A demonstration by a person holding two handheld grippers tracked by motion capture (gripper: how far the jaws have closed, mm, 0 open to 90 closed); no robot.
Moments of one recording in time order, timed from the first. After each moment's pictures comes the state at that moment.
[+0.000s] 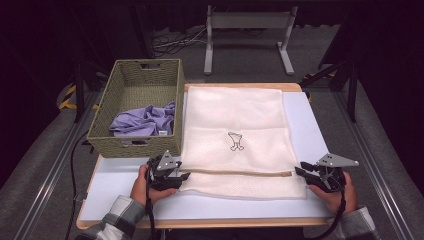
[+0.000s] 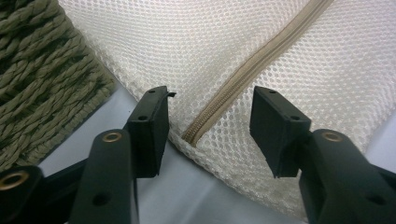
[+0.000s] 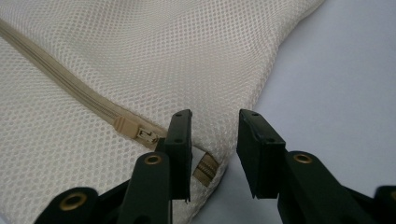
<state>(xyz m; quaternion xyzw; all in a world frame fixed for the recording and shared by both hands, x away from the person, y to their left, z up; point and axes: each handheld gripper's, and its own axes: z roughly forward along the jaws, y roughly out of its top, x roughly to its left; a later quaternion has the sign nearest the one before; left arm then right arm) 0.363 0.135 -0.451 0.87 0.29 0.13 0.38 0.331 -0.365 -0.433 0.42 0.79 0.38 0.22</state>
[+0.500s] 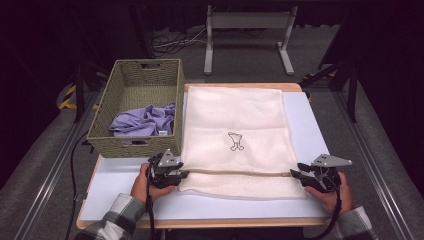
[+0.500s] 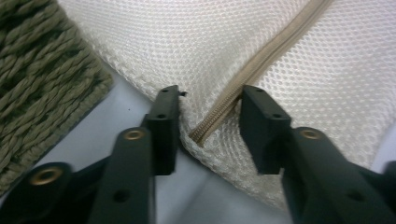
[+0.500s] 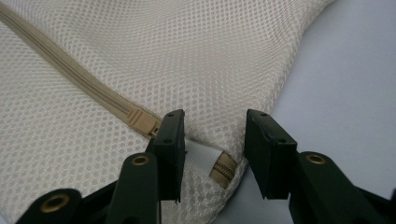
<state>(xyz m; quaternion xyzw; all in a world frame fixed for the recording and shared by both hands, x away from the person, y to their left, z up) 0.370 0.133 -0.450 0.88 0.28 0.12 0.36 0.335 -0.357 -0.440 0.42 0.80 0.37 0.21</state>
